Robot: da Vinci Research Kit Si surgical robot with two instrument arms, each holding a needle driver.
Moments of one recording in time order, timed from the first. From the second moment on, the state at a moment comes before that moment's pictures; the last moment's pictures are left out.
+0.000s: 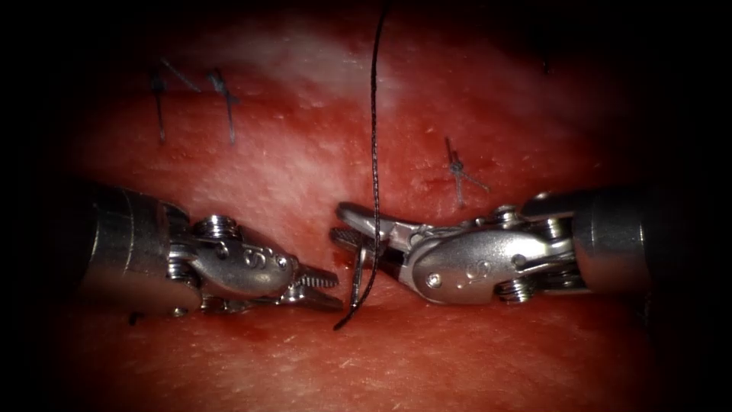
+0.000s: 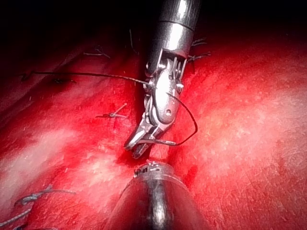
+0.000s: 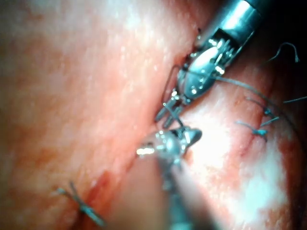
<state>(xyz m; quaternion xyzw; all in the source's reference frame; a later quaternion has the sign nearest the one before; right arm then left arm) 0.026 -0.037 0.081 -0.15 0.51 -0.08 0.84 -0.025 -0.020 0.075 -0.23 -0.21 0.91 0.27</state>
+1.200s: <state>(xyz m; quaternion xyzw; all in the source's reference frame) 0.022 -0.036 0.083 -0.12 0.47 0.01 0.88 -0.025 -0.020 0.074 -0.23 -0.21 0.91 0.28</state>
